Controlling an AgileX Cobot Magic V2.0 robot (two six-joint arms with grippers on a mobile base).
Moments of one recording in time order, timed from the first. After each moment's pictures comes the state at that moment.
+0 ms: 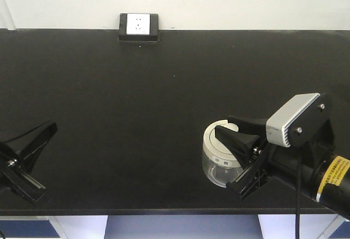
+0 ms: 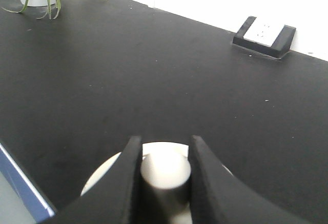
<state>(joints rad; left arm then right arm) -0.13 0.87 -0.28 0.76 -0.57 -0.58 0.51 1.04 -0.48 -0.75 -0.31 0.60</state>
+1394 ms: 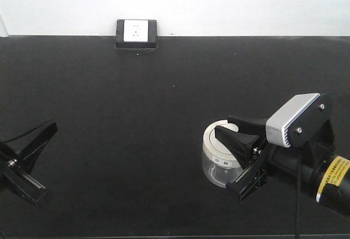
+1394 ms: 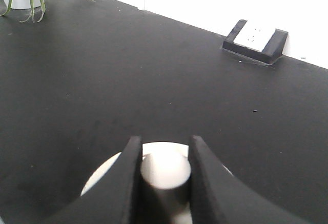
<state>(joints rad) -0.13 0.87 -0.28 0.76 -0.57 -0.58 0.51 1.04 -0.48 -0.75 -0.31 0.60</state>
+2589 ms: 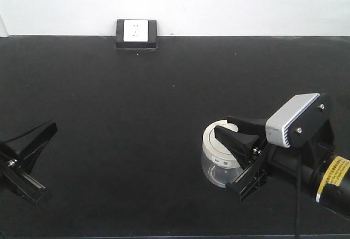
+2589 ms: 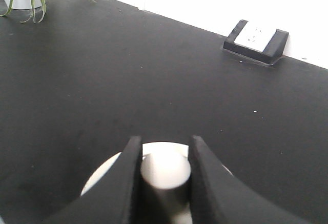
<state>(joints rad) -0.13 0.87 -0.28 0.76 -0.57 -0.58 0.51 1.04 -0.48 -0.75 -0.31 0.60</state>
